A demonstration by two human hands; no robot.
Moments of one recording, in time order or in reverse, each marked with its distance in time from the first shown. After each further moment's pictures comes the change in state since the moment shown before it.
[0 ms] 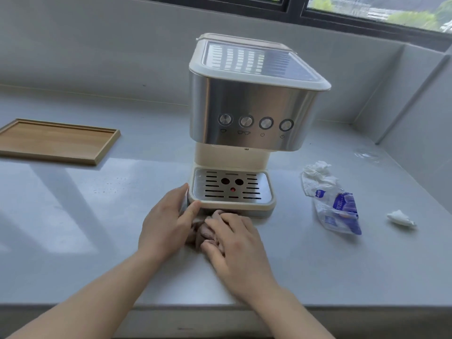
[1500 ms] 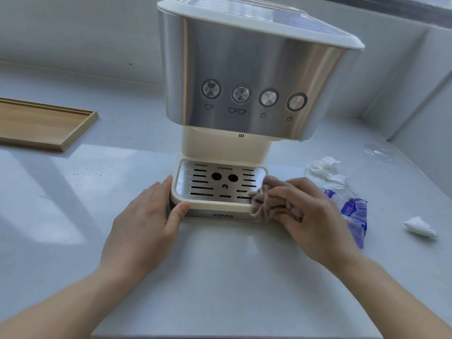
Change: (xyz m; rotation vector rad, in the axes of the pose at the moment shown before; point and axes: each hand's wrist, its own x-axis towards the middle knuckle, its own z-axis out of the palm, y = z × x) left_hand -0.003 0.001 0.008 0.261 -0.034 0.037; right_hand 0.029 0.122 -0.076 0.023 0.212 -0.108
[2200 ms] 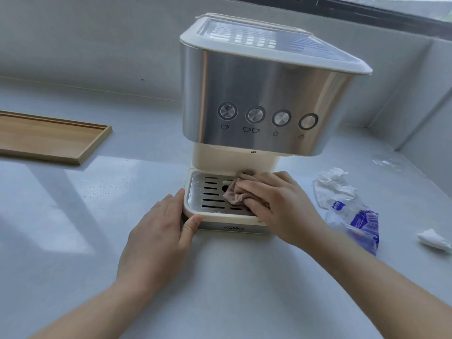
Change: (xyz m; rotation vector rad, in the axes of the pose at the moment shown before) left_hand 0.000 0.002 -0.002 0.020 0.011 0.015; right_hand 0.057 -0.025 0.031 -0.147 -0.185 -0.123
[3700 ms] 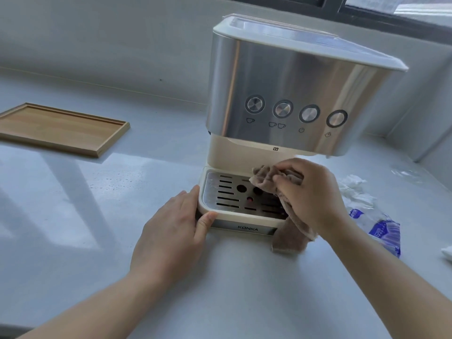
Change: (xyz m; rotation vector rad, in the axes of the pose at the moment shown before) left_hand -0.001 -0.004 0.004 -0.033 0.061 0.062; right_hand 0.019 -0.004 -0.011 0.311 0.259 0.351
